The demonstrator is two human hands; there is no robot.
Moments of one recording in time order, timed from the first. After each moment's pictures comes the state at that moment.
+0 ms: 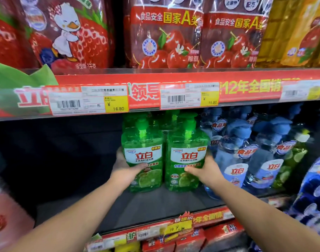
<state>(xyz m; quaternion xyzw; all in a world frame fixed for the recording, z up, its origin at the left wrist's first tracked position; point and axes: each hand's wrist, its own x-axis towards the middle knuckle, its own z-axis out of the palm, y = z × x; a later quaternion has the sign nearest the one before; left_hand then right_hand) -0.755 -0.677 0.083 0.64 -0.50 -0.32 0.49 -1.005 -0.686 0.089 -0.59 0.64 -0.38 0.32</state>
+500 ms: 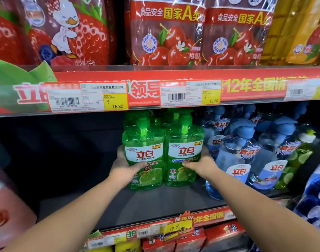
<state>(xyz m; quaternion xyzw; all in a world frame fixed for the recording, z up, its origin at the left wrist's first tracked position) -0.751 -0.678 0.084 0.66 -0.53 -0.29 0.45 -0.995 -0.706 0.094 -0.58 0.62 -0.39 0.35</state>
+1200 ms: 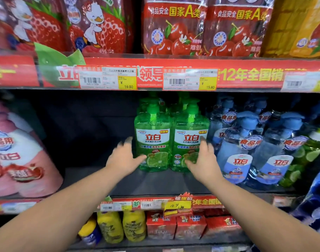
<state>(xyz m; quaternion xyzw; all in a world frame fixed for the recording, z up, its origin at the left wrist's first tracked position) -0.746 -0.617 0.098 0.76 -0.59 -0.09 0.25 -0.985 -0.642 0.099 -0.71 0.62 -0.29 0.15</state>
